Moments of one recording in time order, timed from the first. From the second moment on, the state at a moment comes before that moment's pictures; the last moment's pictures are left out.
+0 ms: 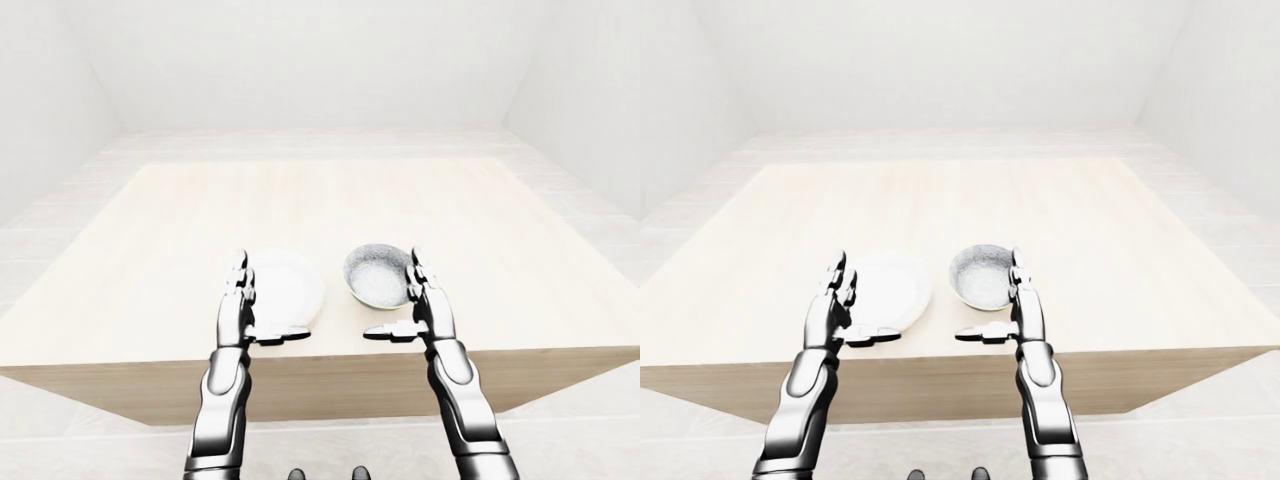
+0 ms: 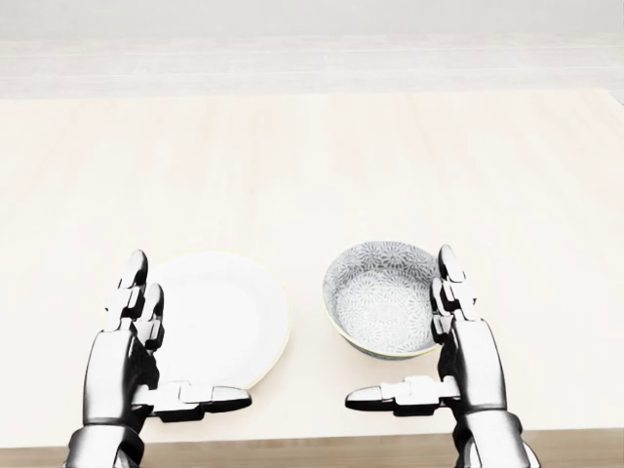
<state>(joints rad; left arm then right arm) 0.02 -0.04 0.04 -0.03 -0.02 0.01 -0.03 0.00 -0.02 -0.02 0.01 0.00 0.01 0.02</state>
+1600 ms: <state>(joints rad) -0.11 0.06 0.09 -0.25 0.00 0.09 -0.06 -0.09 -0.04 -0.07 -0.21 0.01 0.09 0.05</state>
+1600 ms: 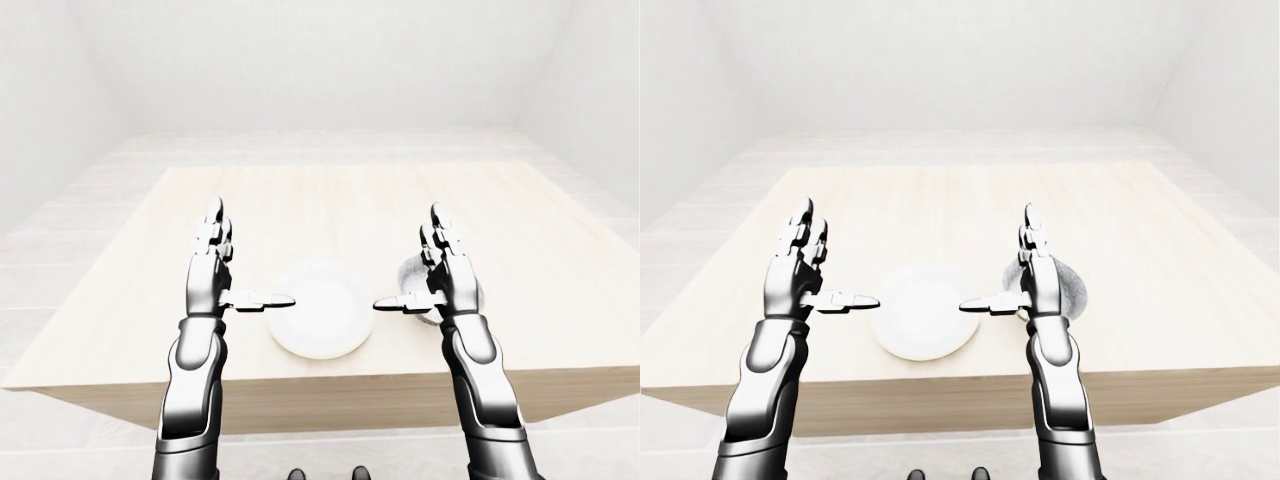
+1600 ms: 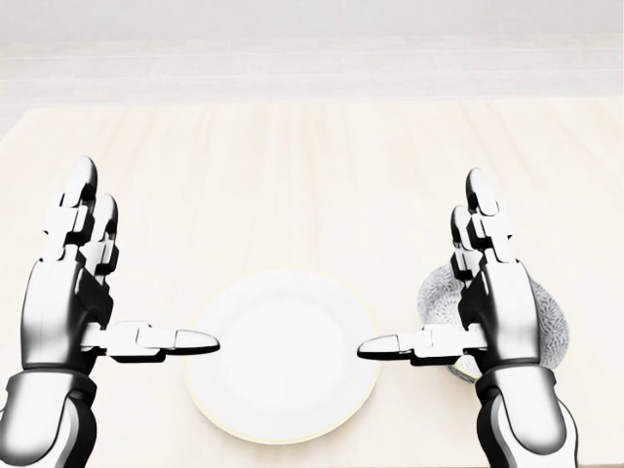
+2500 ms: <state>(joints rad) -0.07 0.07 0.11 -0.22 0.02 0.09 -0.08 -0.06 -0.04 -0.06 -0.22 0.00 0.09 0.05</state>
